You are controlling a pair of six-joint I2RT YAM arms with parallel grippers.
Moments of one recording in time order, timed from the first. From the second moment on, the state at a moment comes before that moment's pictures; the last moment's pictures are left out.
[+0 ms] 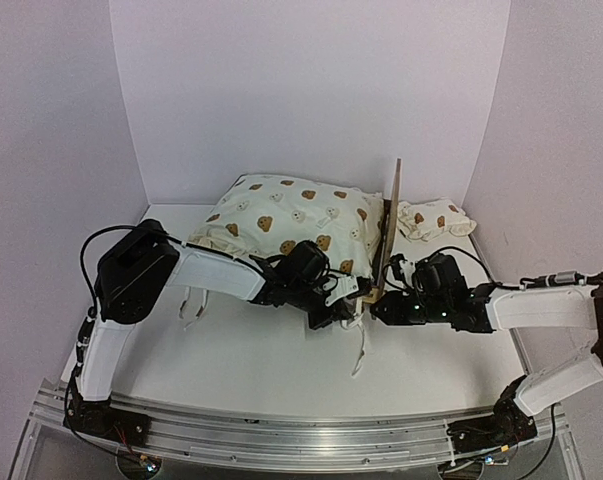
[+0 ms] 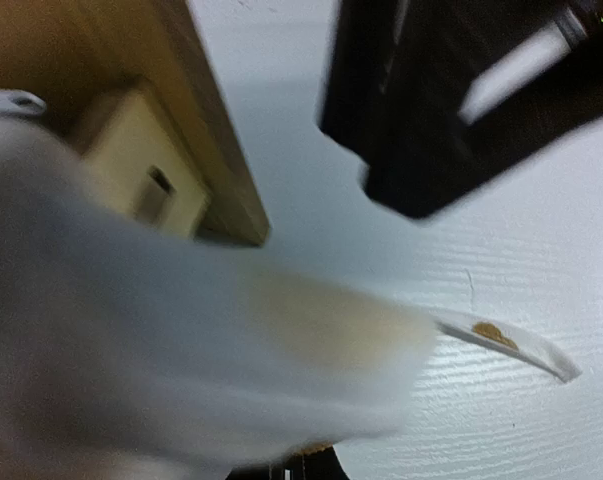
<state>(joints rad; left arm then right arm) -0.98 2.22 1.51 -0.02 0.34 0.41 0.67 1.36 0.60 0.04 -0.12 0.55</state>
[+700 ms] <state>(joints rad) -0.98 2.25 1.61 -0.05 0.34 0.47 0.73 1.36 0.52 0.21 0.05 0.56</state>
